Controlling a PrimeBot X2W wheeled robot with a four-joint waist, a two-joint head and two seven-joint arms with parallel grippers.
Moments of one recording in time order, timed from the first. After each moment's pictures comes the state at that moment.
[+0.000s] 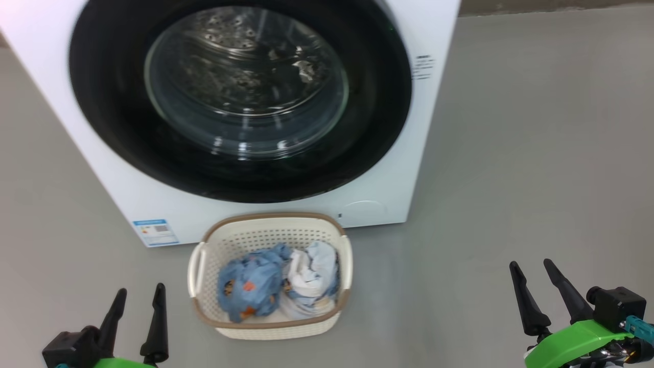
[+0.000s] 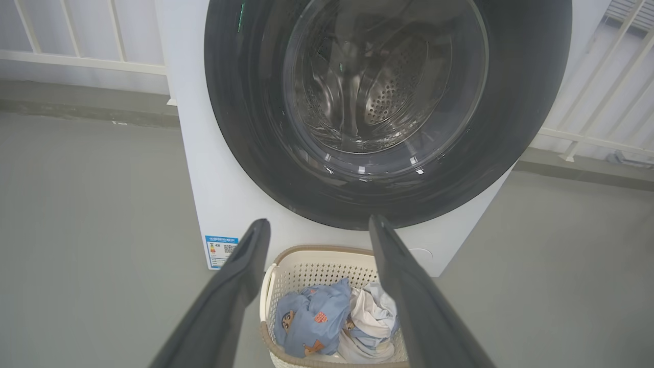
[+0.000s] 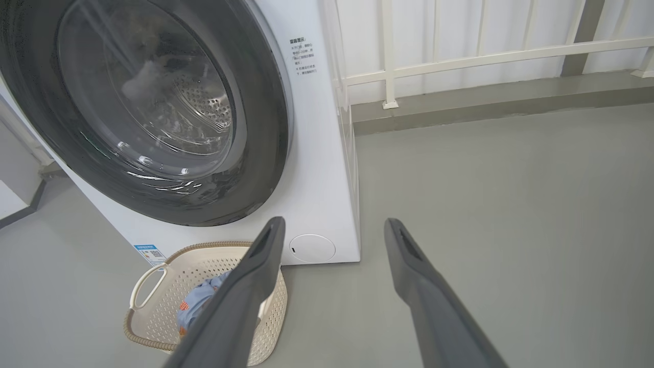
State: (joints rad) left arm -0.02 0.15 -0.07 0.25 -0.42 -0.13 -0.26; right arm -0.07 -0.20 0.02 0.32 0.38 0.13 -0.23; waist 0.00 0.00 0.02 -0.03
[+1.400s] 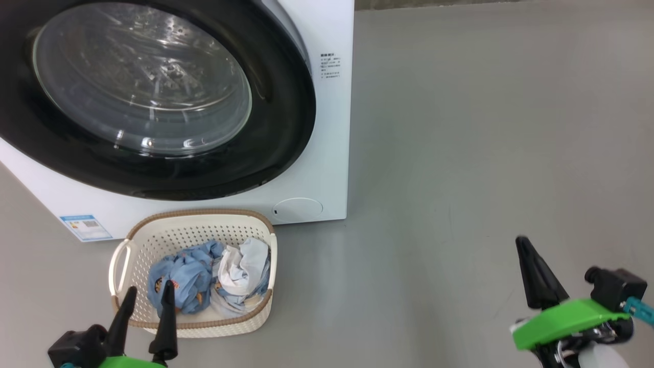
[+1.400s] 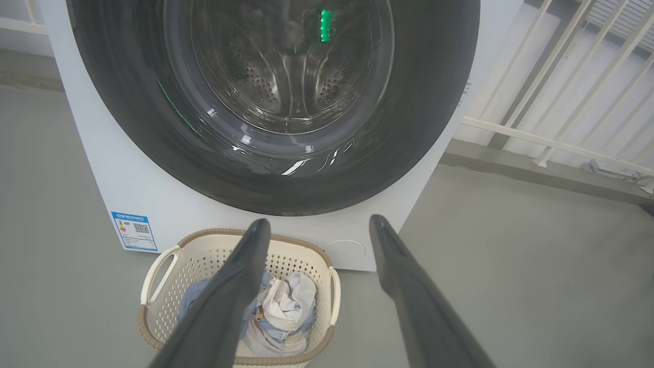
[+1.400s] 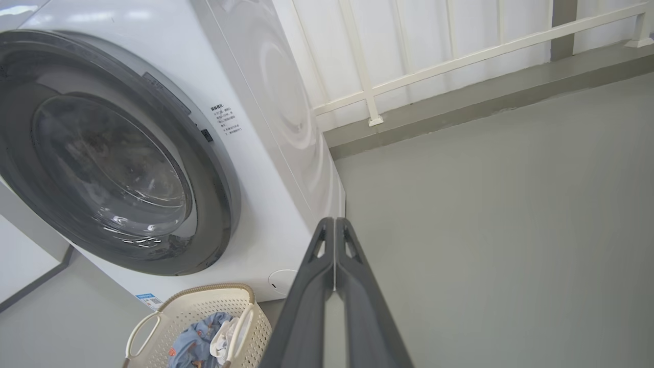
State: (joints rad) left arm -0.02 0.13 -0.09 0.24 -0.46 -0.13 -0.26; right arm -0.14 -0.16 0.03 0.32 0.50 0.13 -0.23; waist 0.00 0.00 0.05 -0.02
